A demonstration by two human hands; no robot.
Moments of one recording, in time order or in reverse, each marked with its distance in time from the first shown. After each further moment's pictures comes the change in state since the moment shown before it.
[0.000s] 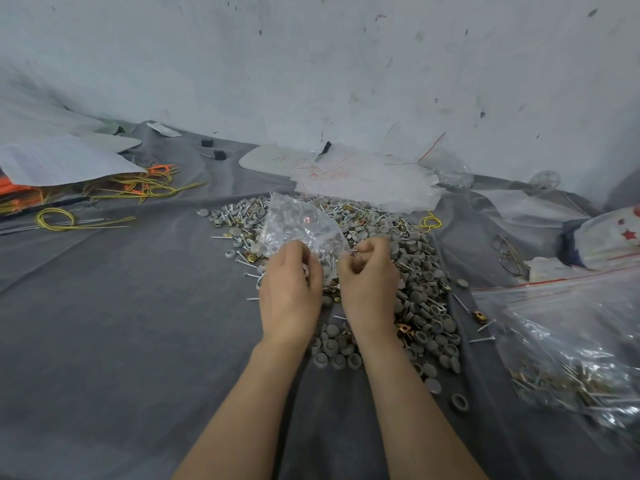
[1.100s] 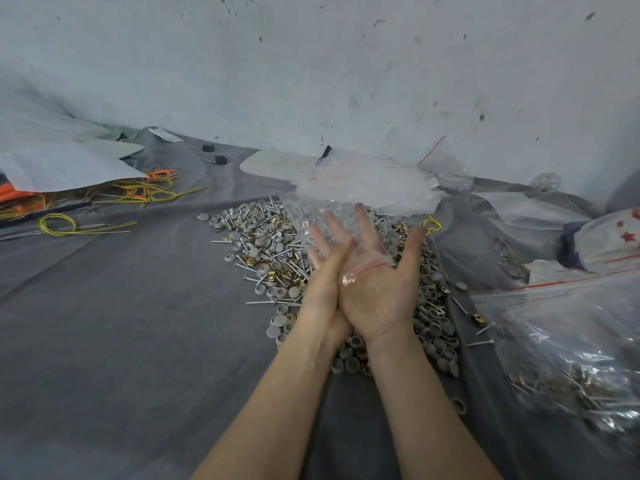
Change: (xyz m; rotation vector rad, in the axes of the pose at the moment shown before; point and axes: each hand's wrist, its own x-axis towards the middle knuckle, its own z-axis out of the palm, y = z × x) left_hand 0.003 0.051 0.010 -1.514 -0.534 -0.758; right_hand 0.011 -0.015 -0.020 1.675 -0.496 0.583
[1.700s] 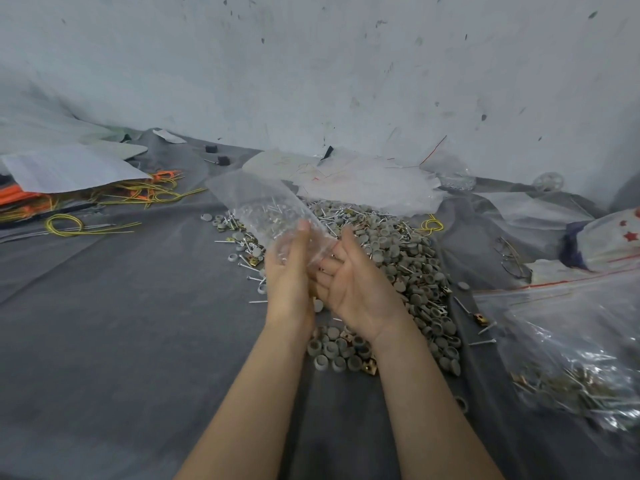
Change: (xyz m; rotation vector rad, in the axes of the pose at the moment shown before) left_hand -0.005 0.025 -0.019 0.245 0.375 0.331; right_hand 0.002 0.004 0.000 -0.485 -0.055 0.246
